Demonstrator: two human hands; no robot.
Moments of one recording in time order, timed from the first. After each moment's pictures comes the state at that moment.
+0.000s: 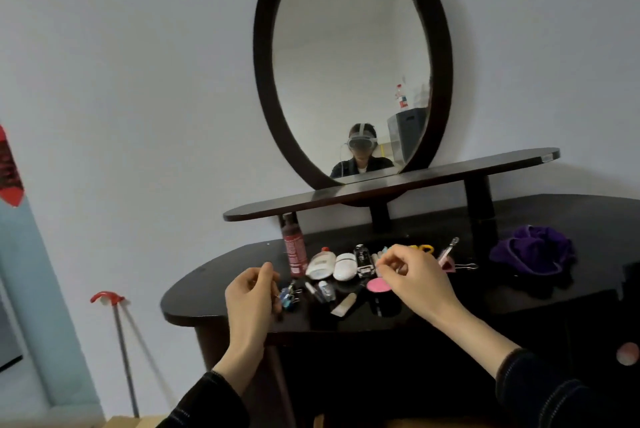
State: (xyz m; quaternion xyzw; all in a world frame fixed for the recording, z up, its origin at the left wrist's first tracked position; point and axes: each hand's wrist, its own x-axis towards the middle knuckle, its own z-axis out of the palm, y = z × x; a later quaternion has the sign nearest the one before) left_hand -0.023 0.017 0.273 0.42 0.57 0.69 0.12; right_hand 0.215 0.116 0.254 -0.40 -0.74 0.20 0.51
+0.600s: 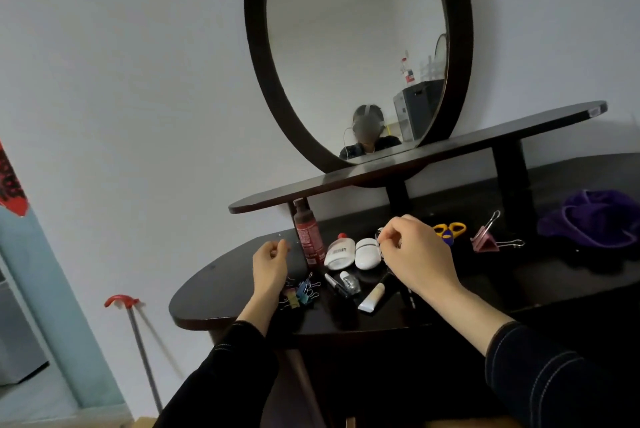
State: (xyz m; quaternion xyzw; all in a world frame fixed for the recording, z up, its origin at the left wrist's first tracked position) left_hand -0.109 0.149 0.258 0.46 0.66 0.59 0.07; right_hand 0.157 0.148 0.253 -0.46 -0.71 0.09 0.53
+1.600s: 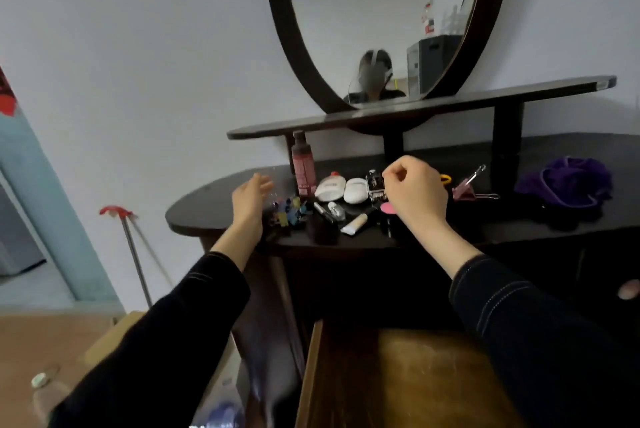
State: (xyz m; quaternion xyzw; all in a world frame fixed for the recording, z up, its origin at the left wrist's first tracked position) left_hand -0.097 0.102 0.255 0.34 0.59 0.69 0.22; right_hand 0.174 0.132 0.256 -0.49 -0.67 0.11 0.55
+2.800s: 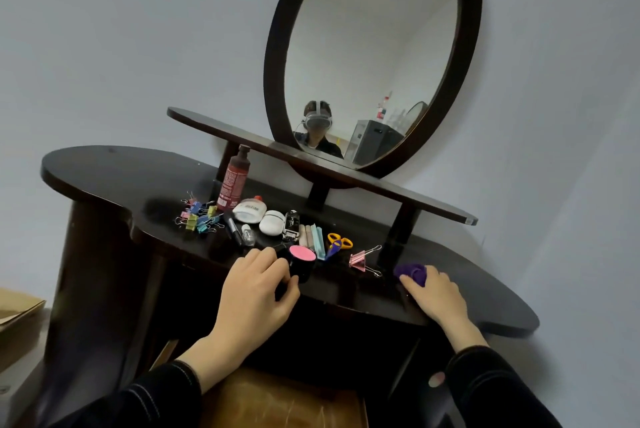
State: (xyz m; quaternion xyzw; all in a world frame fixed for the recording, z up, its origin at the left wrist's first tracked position) left_hand 0.090 0.040 0.185 0.61 0.53 0.54 -0.23; right_hand 0.401 0.197 0.252 -0.70 -0.69 0.01 0.19
